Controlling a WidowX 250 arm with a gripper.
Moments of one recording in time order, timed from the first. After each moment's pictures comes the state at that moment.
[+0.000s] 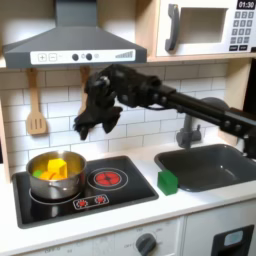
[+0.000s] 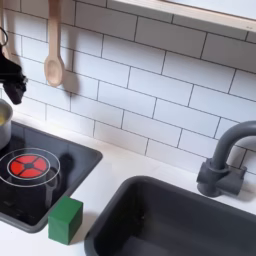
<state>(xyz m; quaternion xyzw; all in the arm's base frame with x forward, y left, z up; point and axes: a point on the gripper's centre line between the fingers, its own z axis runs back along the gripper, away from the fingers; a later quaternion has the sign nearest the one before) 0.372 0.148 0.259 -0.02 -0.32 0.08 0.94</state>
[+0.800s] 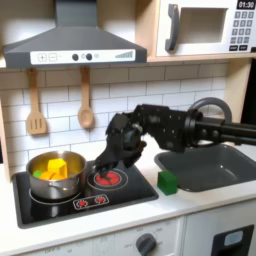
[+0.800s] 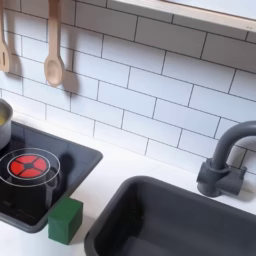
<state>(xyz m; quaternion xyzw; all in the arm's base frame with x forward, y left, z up) 0.284 0.143 0.217 -0.03 -0.34 0.10 0.93</state>
